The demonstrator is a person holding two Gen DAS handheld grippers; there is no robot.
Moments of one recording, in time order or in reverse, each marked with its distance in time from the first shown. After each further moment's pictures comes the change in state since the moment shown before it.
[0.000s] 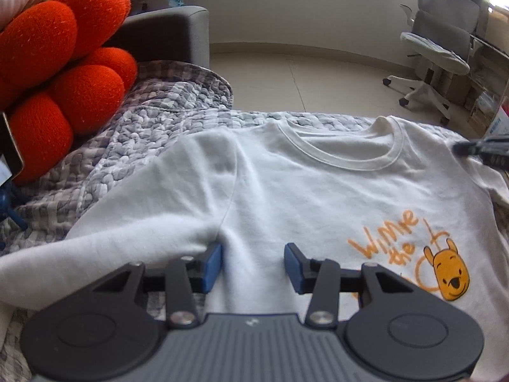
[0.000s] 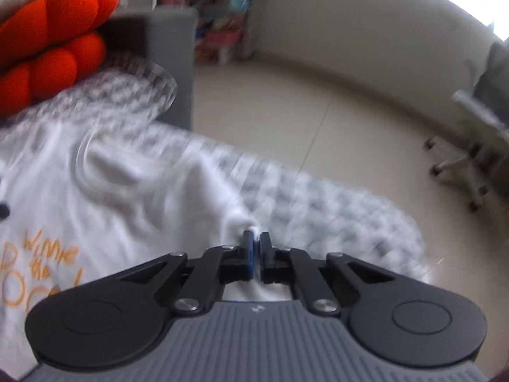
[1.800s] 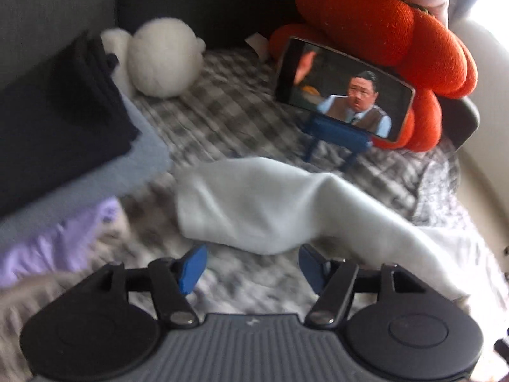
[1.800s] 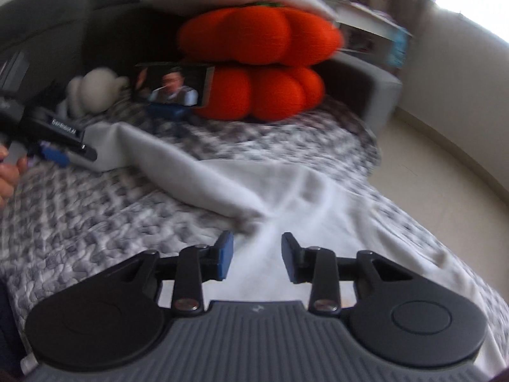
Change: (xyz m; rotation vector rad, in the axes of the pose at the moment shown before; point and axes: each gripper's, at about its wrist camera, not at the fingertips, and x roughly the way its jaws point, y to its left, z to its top) left arm -0.109 0.231 -0.103 -0.771 0.003 0.382; right arm -0.067 0.252 0.029 -0.350 -0.051 0.450
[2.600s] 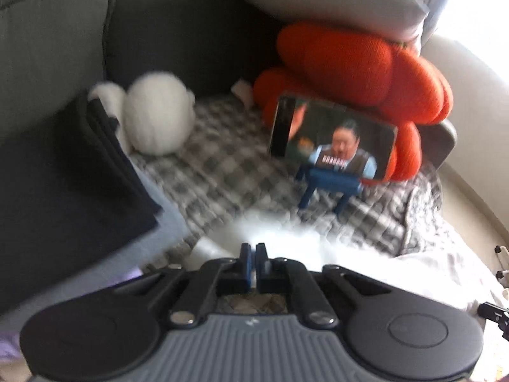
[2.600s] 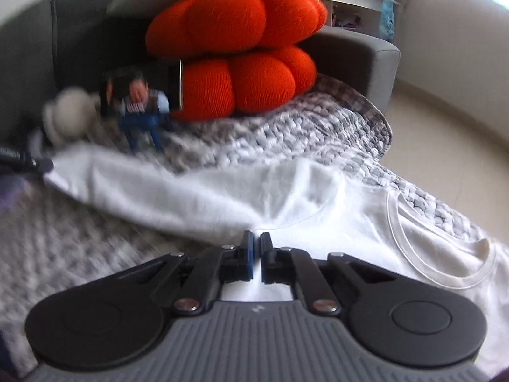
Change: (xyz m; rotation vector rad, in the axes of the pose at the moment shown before) left arm -0.026 0.026 0.026 0.065 -0.137 -0.101; right arm 0.033 -0.043 0.014 0.211 0.002 0.054
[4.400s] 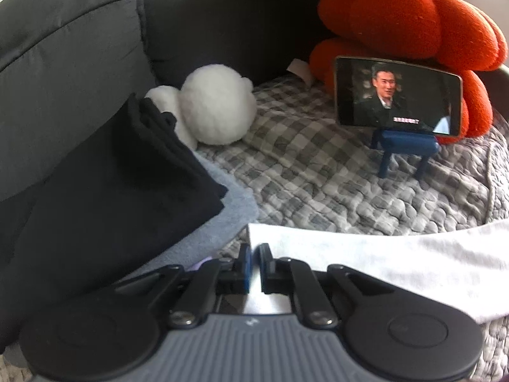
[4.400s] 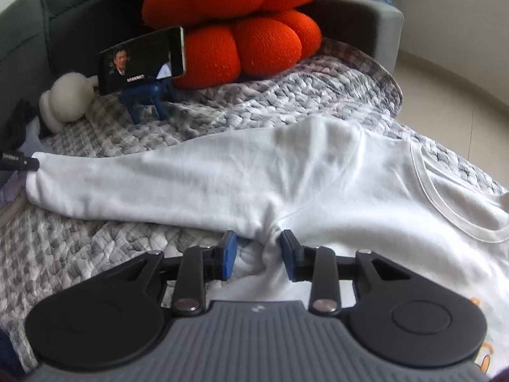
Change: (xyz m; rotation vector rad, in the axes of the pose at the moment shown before) left arm 0.020 -0.010 -0.016 0.136 0.050 0.367; right arm 0.025 0.013 -0.028 0.065 0.085 0.030
